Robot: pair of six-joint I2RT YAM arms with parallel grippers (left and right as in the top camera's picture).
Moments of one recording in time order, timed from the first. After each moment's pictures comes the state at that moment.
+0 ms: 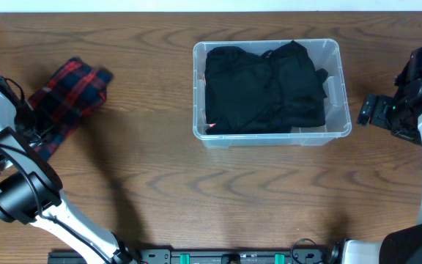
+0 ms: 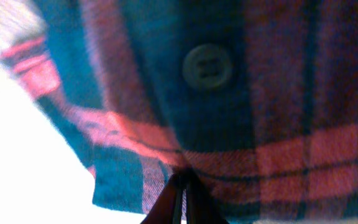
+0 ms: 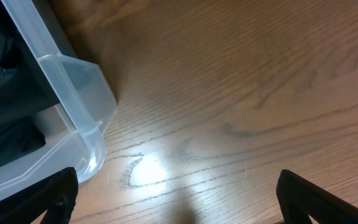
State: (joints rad) left arm 0.63 2.09 1.56 -1.00 0.06 -0.12; right arm -0.24 1.53 1.45 -1.28 0.09 0.18
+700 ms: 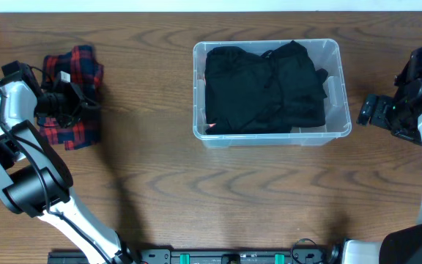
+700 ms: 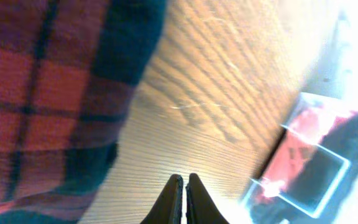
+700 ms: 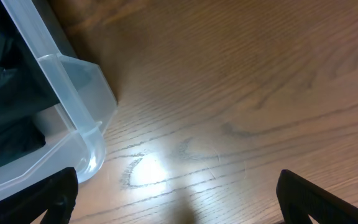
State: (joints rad) left arm 0.50 2.09 1.56 -0.99 0.70 -0.12; right arm -0.24 1.53 1.45 -1.28 0.09 0.18
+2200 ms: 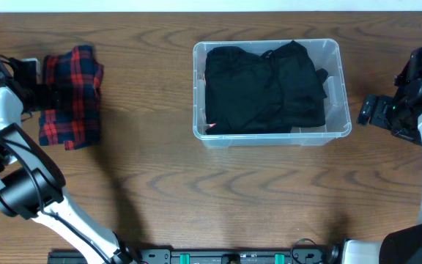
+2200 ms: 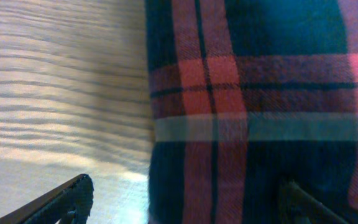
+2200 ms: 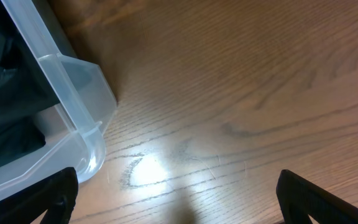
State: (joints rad) left arm 0.59 2.12 1.58 -0.56 0.20 0.42; right arm -0.24 1.53 1.45 -1.27 0.09 0.18
